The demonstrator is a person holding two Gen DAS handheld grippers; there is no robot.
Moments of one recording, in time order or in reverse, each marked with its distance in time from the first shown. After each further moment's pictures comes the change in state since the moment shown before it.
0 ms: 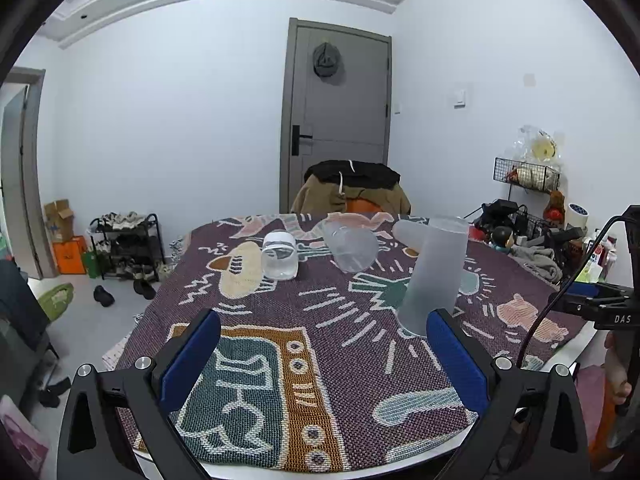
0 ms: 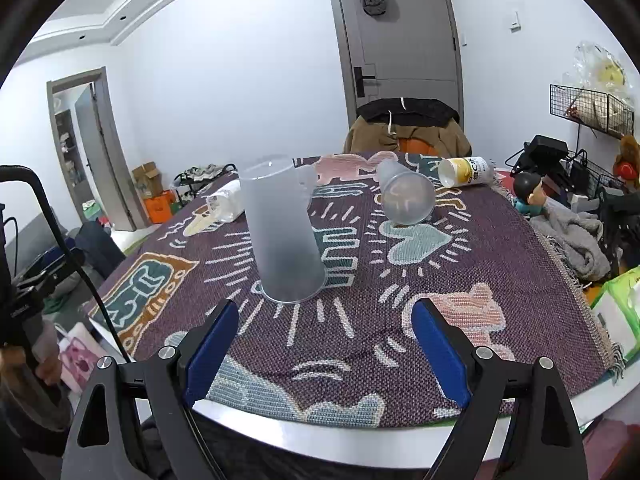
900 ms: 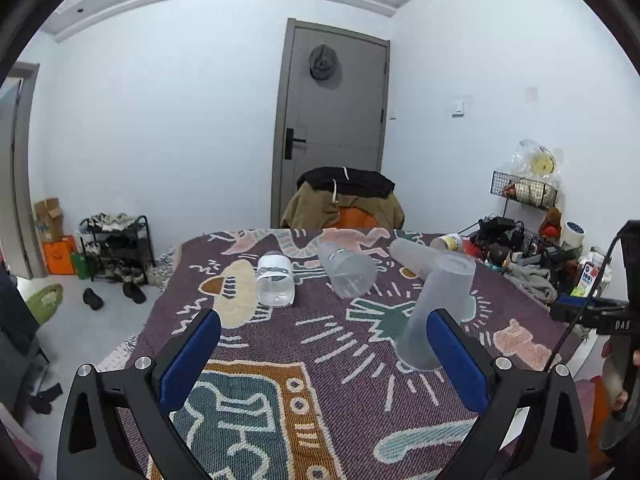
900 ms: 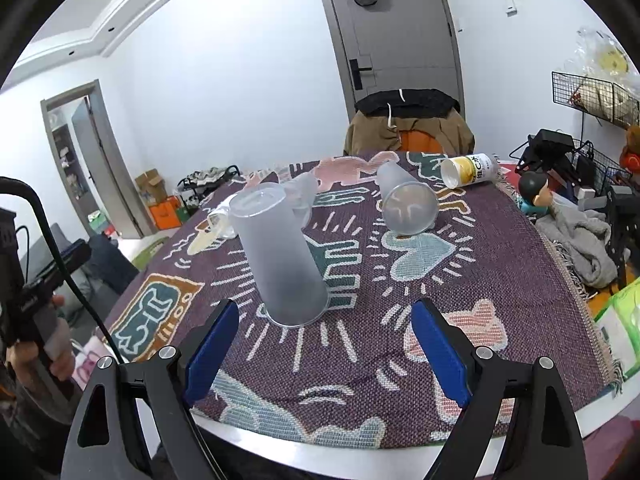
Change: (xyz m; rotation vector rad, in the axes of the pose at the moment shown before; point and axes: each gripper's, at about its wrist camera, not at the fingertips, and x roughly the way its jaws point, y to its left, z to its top) left arm 0.017 0.011 0.039 -0.019 -0.004 -0.037; right arm 0.003 -0.014 0.032 0.059 0.026 0.027
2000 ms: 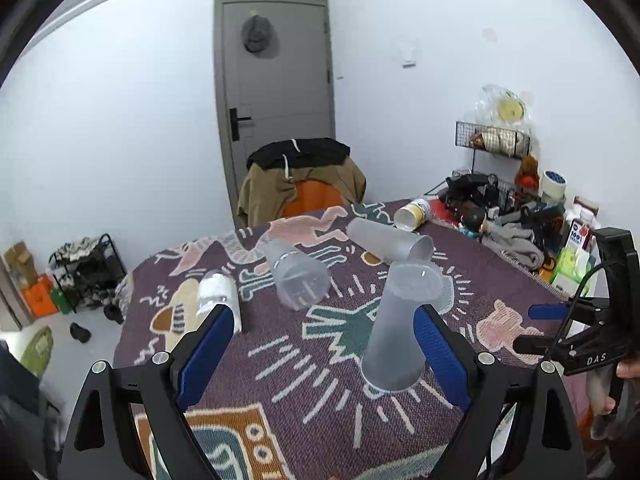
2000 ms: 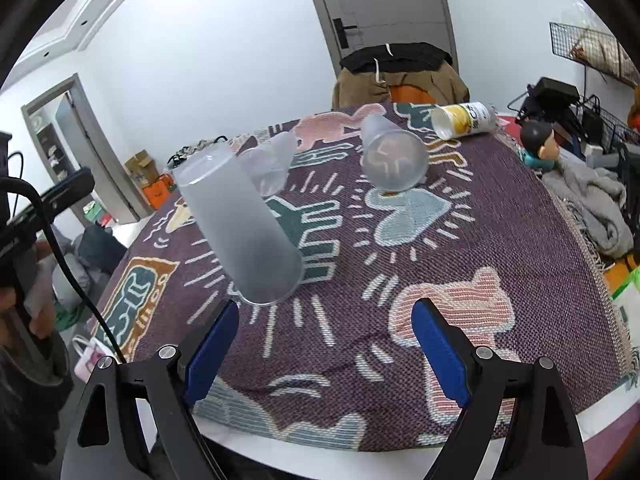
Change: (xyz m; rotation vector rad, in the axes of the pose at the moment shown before) left arm 0.062 -0.055 0.051 0.162 0.147 -0.101; right arm 0.038 -0.024 0.002 0.051 0.151 0.011
